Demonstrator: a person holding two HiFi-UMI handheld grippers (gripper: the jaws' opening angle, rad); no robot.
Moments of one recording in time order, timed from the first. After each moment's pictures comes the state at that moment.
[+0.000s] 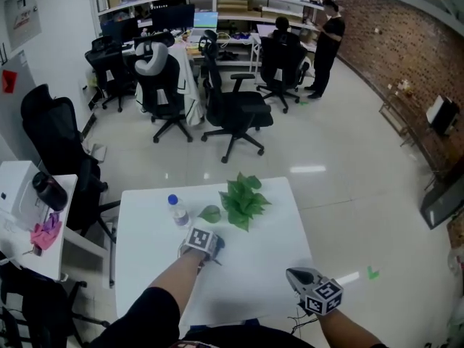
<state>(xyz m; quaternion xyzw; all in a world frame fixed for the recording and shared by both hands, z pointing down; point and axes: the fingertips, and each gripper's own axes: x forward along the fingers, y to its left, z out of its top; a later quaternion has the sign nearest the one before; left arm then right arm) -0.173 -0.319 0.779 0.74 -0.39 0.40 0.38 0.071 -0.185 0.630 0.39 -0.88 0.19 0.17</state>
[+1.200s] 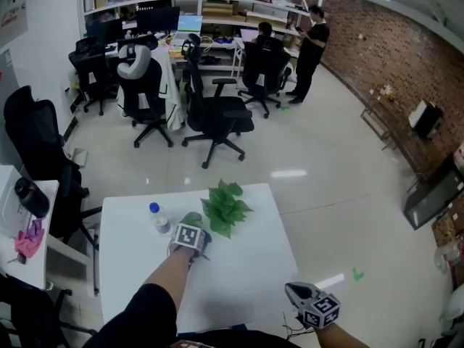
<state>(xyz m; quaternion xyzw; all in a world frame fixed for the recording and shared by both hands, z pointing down) -0.163 -0.377 0.777 0.75 -0.42 0.37 0.35 0.110 -0.149 0.629 0.43 -0.86 0.21 0.19</state>
